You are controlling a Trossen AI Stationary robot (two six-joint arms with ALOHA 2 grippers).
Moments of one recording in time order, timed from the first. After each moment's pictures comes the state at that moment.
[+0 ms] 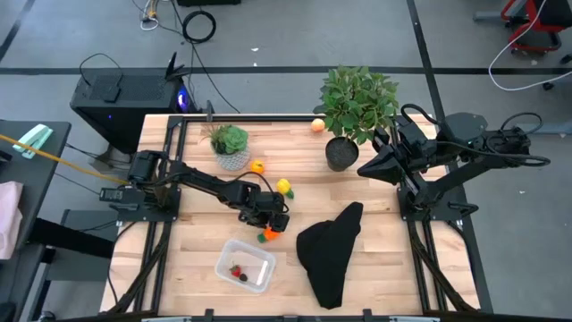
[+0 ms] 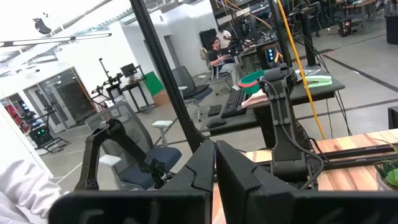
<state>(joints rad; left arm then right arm) -0.12 1.84 1.05 -0.29 0.21 -1.35 0.28 0.96 1.34 -0.35 -0.01 0.34</state>
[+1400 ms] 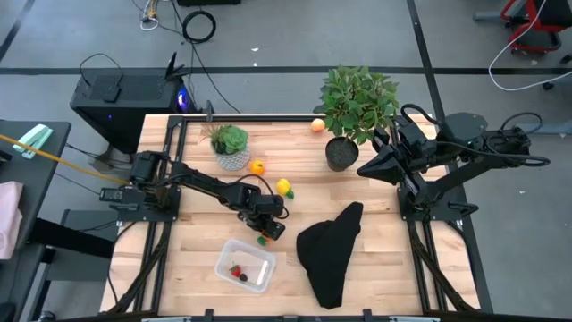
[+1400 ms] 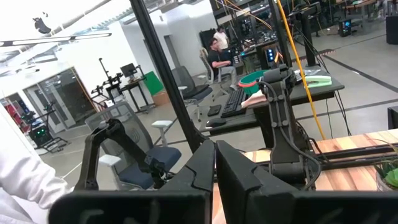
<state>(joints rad) -0.13 1.85 1.05 -0.32 0.29 -1.13 0.28 0.96 1.34 -0.35 -0.01 0.34</state>
